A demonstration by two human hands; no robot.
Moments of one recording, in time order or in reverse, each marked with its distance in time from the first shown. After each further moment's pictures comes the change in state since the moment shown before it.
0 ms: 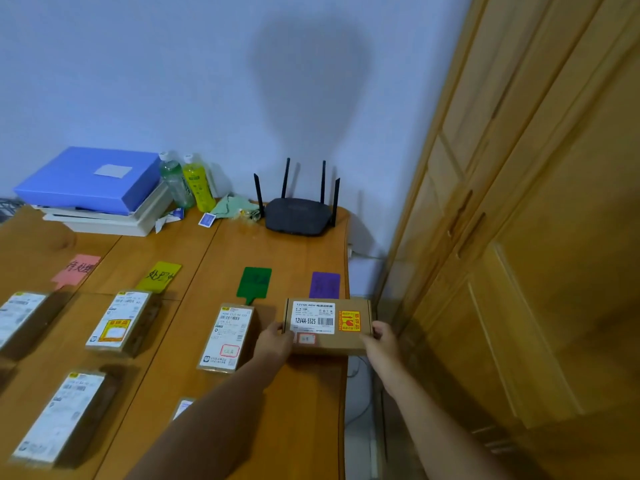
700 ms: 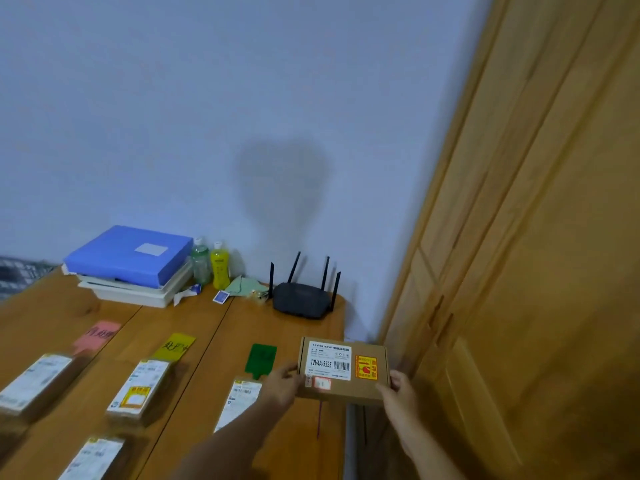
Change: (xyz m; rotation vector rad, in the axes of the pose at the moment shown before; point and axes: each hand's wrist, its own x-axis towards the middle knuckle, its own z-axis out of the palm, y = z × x) left_hand -0.078 0.075 -0.077 -0.183 -0.096 0.186; right_hand -0.098 -0.110 -0.039 -0.006 0.167 -0.140
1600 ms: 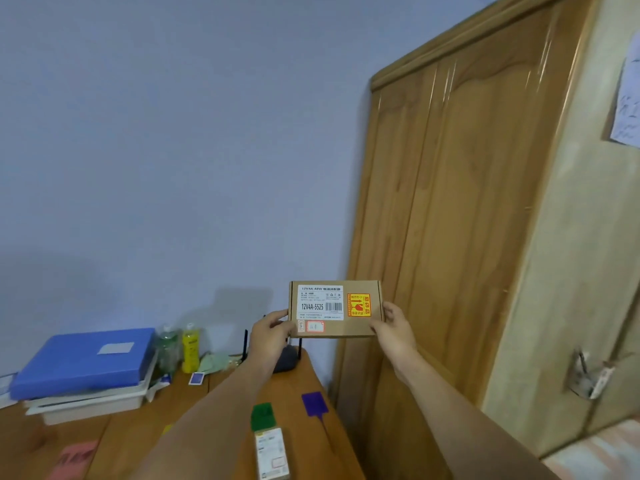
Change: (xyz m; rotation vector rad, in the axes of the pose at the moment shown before) left_hand -0.161 0.148 -0.230 -0.237 -0.214 0.575; right_hand -0.295 -0.215 0.051 0.187 0.406 -0.364
